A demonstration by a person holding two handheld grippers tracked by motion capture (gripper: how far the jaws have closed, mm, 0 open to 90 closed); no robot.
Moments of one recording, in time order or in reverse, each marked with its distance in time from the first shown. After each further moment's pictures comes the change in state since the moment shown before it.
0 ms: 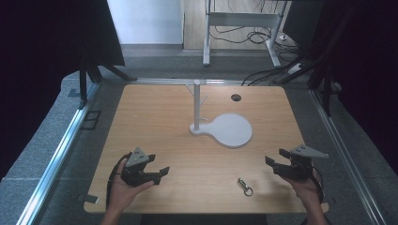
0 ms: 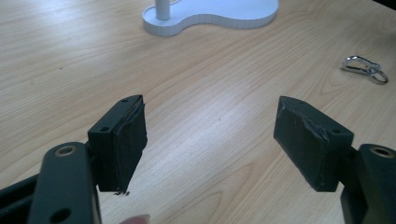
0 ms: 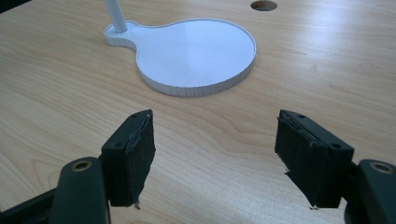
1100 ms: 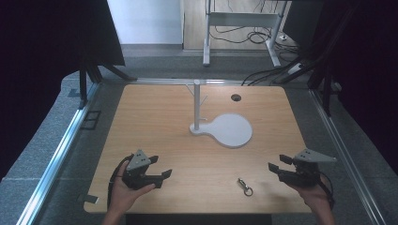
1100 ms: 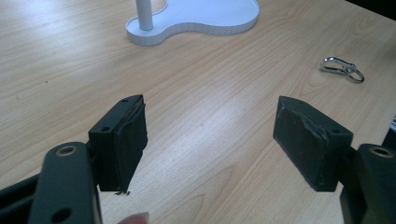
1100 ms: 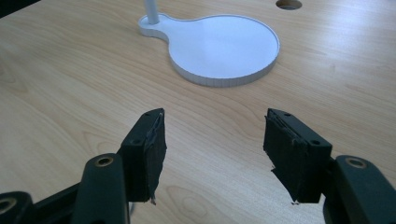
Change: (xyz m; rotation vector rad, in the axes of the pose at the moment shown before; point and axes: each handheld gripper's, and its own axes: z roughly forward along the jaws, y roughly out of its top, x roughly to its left) left arm -0.013 0.003 -0.007 -0.019 -0.020 0.043; right arm 0.018 0.009 -0.035 0.040 0.064 -0.055
